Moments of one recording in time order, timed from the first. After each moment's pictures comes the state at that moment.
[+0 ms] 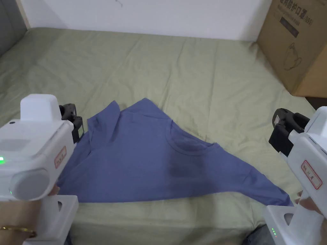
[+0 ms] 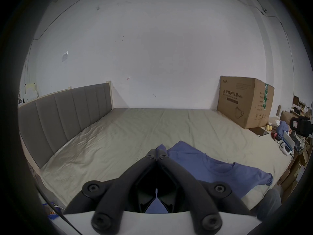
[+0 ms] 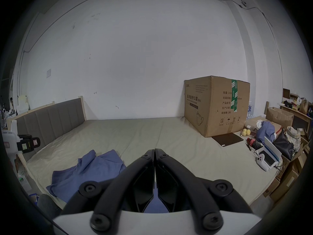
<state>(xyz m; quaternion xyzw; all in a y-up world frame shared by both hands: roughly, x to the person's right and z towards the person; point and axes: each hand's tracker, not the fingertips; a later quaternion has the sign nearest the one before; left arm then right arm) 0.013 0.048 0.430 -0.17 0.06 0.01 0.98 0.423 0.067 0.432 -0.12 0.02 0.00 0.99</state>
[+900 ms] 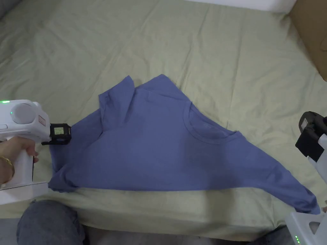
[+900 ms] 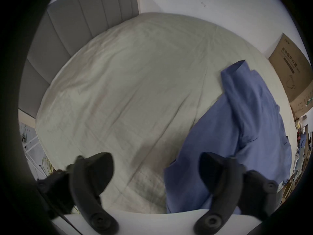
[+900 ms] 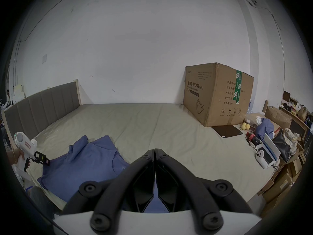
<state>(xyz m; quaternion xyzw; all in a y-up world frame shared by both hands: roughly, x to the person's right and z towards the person) -0.135 -0.110 0.300 -0.55 0.17 0.11 0.81 0.407 0.041 0.390 -0.19 0.01 0.02 0.98</state>
